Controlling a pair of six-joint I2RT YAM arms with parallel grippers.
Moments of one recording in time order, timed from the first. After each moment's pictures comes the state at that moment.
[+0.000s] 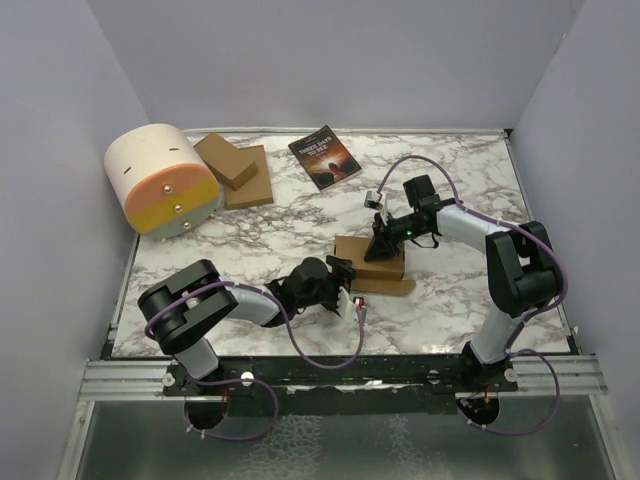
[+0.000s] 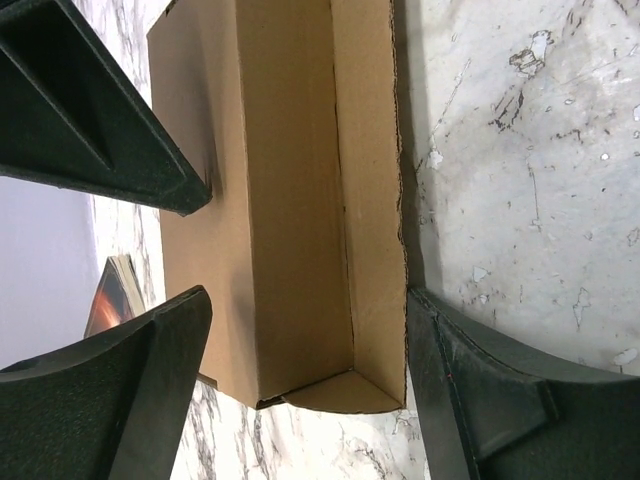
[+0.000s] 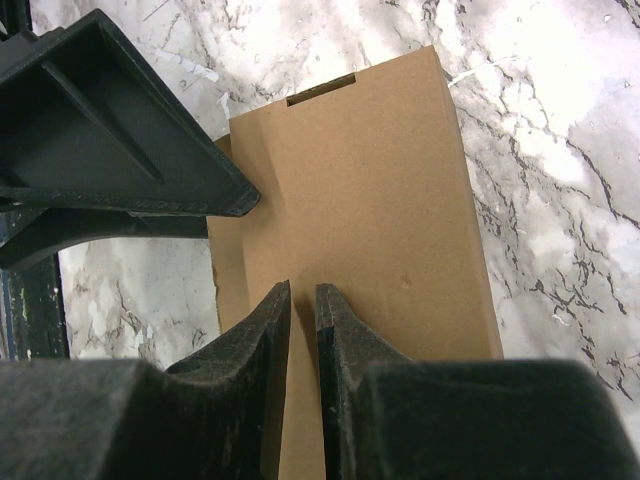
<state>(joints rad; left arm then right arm) -0.96 1.63 0.50 0.66 0.17 1.08 0.32 1.77 1.07 -0.44 -0.93 -0.59</state>
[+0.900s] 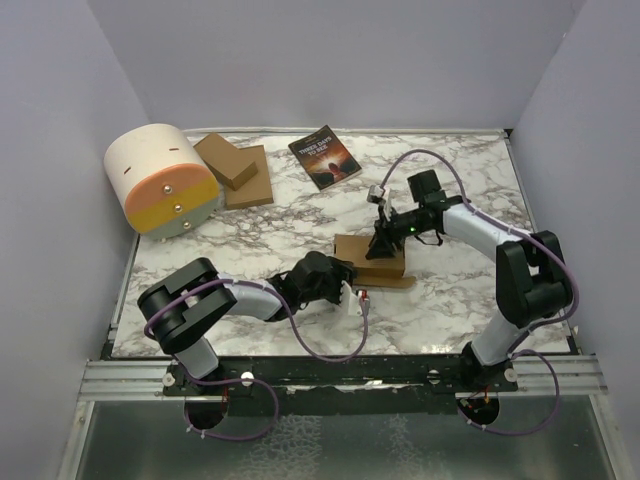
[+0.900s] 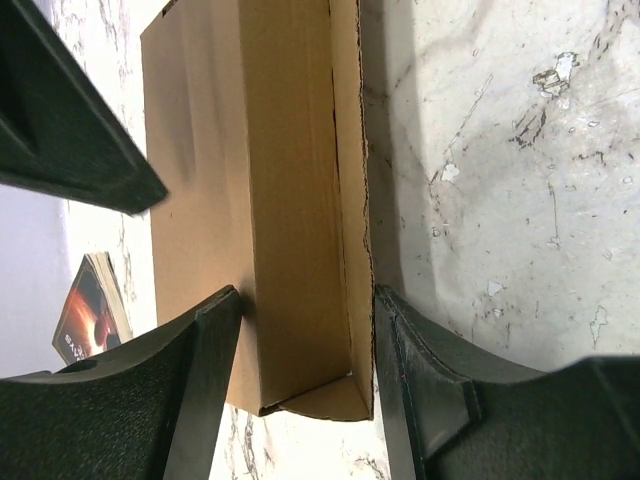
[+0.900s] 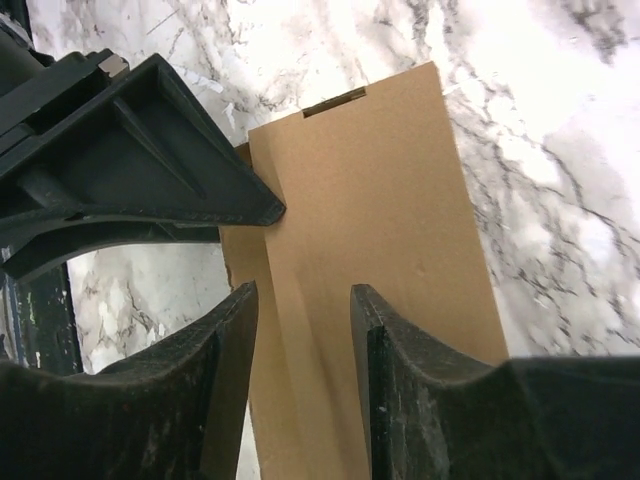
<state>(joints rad) -0.94 1.63 0.56 0.58 0.19 1.02 0.33 1.71 1.08 -0.47 -0.91 -0.56</state>
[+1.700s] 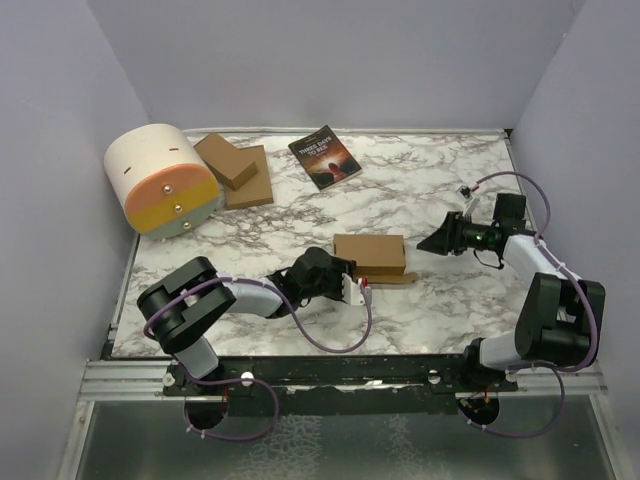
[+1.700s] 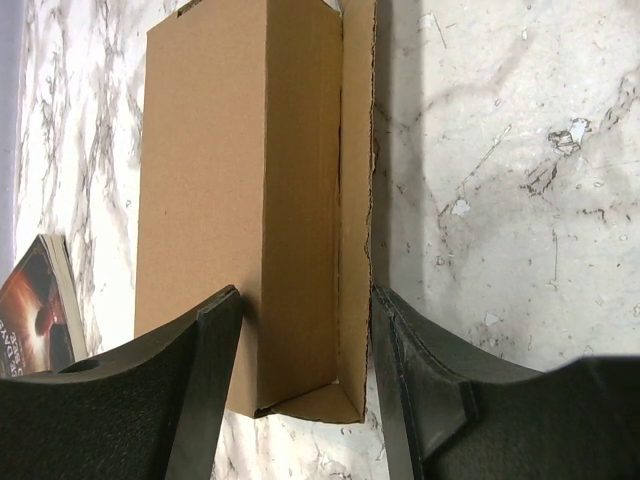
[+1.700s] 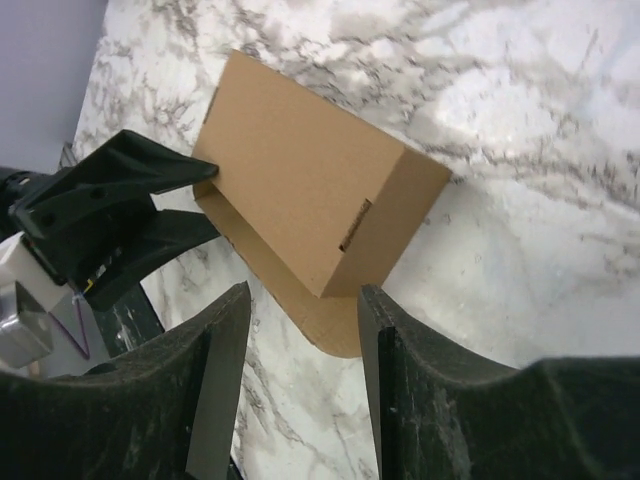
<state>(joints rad) -0.92 1.63 0.58 0.57 0.22 0.85 -0.20 1.42 0.78 -0.32 -1.09 -0.12</state>
